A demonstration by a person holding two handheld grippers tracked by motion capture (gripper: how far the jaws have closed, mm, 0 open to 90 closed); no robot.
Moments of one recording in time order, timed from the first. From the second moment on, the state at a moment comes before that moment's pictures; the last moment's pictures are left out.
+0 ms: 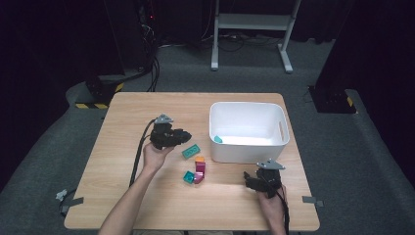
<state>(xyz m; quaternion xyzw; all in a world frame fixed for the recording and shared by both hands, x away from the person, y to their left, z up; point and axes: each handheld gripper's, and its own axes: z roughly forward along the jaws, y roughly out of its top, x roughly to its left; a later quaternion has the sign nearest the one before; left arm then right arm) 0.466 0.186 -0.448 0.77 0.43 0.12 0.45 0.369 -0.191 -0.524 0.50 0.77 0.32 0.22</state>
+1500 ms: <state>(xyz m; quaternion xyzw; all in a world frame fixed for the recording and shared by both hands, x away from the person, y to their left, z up) 0.450 0.169 -0.357 0.77 0.37 0.09 0.51 0.369 -0.191 -0.524 0.50 0.77 0.32 0.22</state>
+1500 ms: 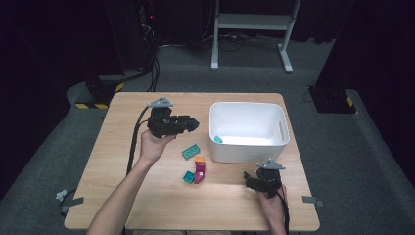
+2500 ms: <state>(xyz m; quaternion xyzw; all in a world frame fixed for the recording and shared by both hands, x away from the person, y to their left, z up) 0.461 0.114 -0.332 0.79 0.32 0.07 0.52 0.369 -0.191 -0.524 0.50 0.77 0.32 0.22</state>
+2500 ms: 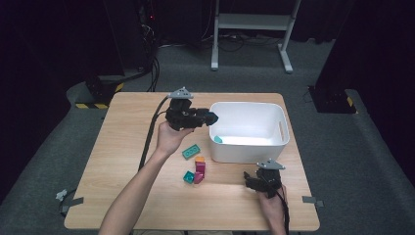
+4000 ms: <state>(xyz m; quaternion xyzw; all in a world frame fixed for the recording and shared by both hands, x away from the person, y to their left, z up) 0.460 0.079 -0.356 0.81 0.31 0.09 0.50 0.369 -0.191 -0.524 0.50 0.77 0.32 0.22</state>
